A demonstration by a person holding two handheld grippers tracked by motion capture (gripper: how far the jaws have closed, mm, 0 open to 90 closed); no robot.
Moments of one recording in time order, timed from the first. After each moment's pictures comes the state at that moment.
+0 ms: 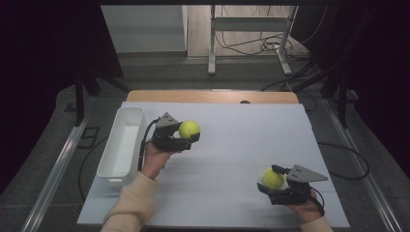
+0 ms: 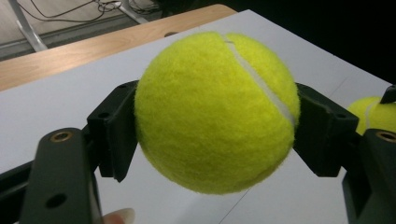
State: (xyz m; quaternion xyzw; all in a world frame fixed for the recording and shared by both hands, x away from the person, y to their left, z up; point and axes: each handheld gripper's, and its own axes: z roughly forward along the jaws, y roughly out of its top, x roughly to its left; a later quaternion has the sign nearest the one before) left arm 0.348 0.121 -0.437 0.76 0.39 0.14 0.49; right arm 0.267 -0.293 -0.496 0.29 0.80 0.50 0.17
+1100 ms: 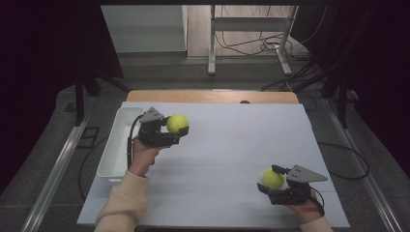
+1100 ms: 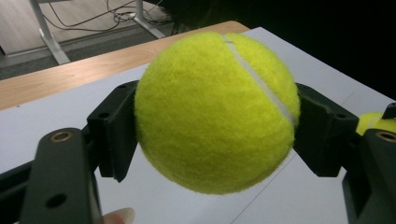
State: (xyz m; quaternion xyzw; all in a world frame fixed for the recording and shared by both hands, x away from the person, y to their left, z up) left arm 0.345 0.152 -0.420 0.74 0.41 0.16 0.50; right arm 0.267 -0.293 -0.496 0.29 0.80 0.49 0.17
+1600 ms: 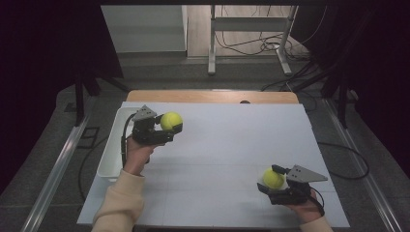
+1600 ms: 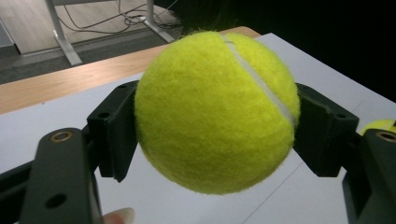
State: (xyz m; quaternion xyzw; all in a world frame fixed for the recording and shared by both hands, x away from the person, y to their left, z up) left arm 0.345 0.168 -0.417 0.73 0.43 0.17 0.51; right arm 0.267 -0.292 -0.496 0.29 0.80 0.49 0.17
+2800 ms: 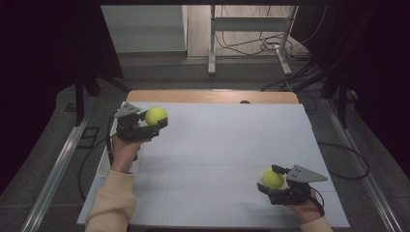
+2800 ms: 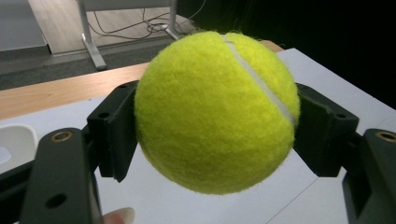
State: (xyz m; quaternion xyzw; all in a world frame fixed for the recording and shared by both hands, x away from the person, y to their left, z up) left arm 0.343 0.205 -0.410 0.70 0.46 0.19 0.51; right arm 0.267 -0.292 -0.496 0.29 0.80 0.49 0.17
